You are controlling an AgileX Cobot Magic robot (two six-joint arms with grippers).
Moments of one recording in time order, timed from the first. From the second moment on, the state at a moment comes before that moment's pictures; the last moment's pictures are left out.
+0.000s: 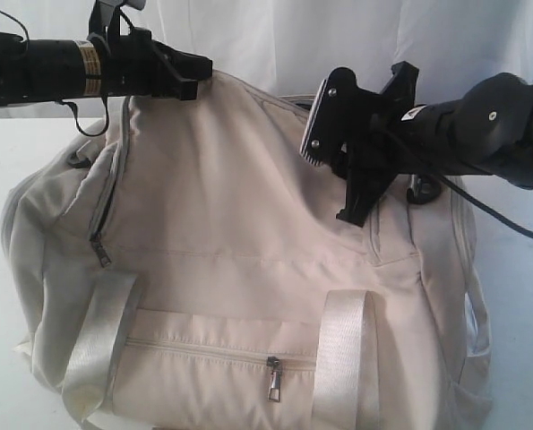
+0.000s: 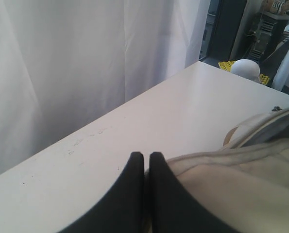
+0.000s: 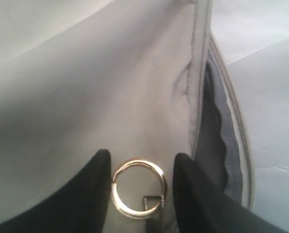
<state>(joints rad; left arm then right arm) -0.25 1.91 -1.43 1.39 -0.68 -1.24 0.56 1.59 -0.98 0.58 0.04 -1.51</state>
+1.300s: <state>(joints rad) -0.25 1.91 -1.43 1.39 -0.64 -1.24 0.56 1.43 -0.98 0.56 0.26 -1.34</state>
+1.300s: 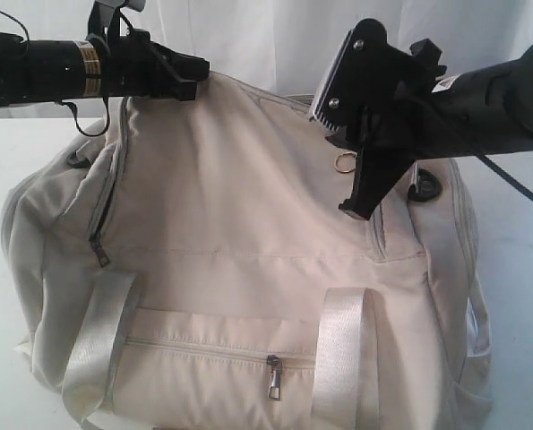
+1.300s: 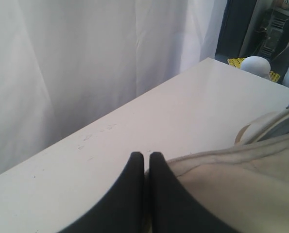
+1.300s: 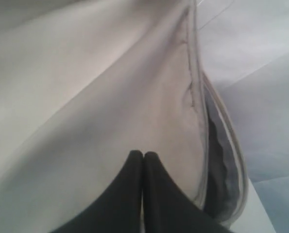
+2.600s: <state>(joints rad) -0.25 1.91 -1.43 1.39 -0.66 -1.24 0.56 1.56 -0.98 -0.05 0.23 -0.83</state>
